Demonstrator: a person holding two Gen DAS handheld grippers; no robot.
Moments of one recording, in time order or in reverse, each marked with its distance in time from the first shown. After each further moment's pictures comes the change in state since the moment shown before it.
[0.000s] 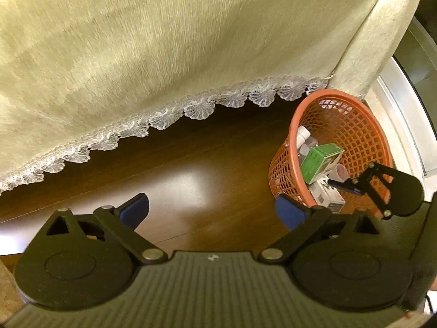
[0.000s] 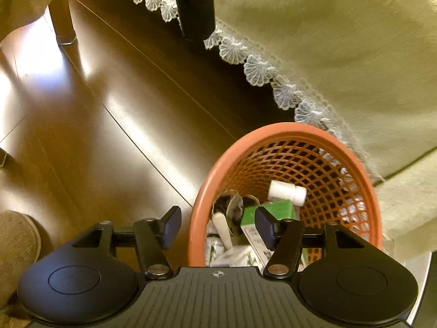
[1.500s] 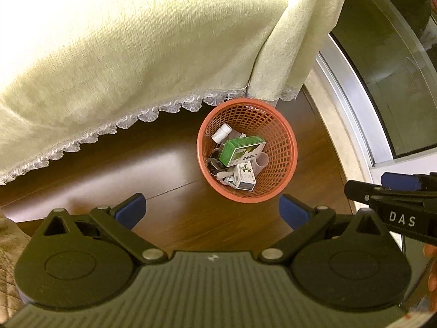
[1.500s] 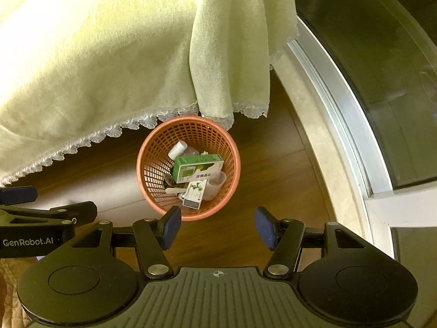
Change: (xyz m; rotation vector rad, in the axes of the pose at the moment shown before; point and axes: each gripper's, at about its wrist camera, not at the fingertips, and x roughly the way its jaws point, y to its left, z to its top) left arm -0.143 -0.107 0.031 0.010 0.100 -0.050; right arm -0.250 -0.133 0.007 1.105 0.257 -0.079
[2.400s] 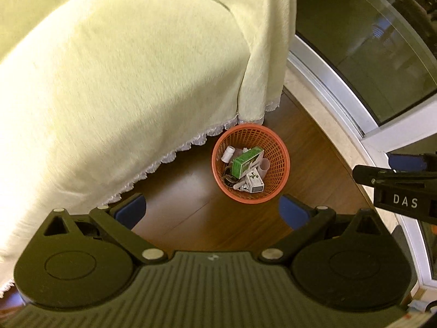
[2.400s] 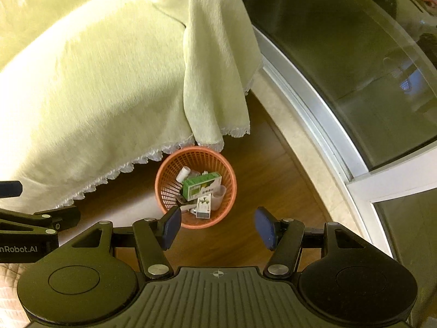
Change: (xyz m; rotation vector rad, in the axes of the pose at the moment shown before) left arm -0.132 -0.015 0.055 0.288 -0.016 0.045; right arm -0.124 0.018 0.023 0.177 -0.061 -0.029
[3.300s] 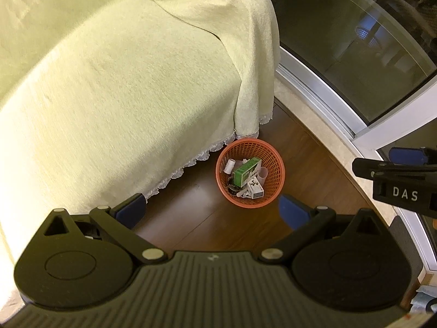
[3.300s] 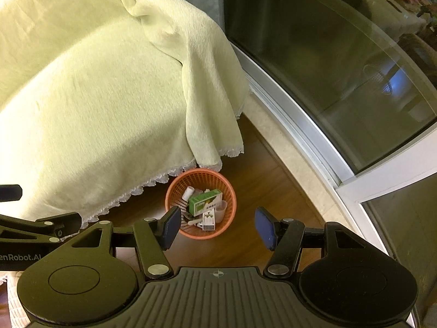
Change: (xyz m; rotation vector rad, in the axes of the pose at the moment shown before) left arm -0.070 0.004 0.012 0.075 -0.045 0.002; right arm -0.075 0.014 0.010 0.069 -0.070 -0.017
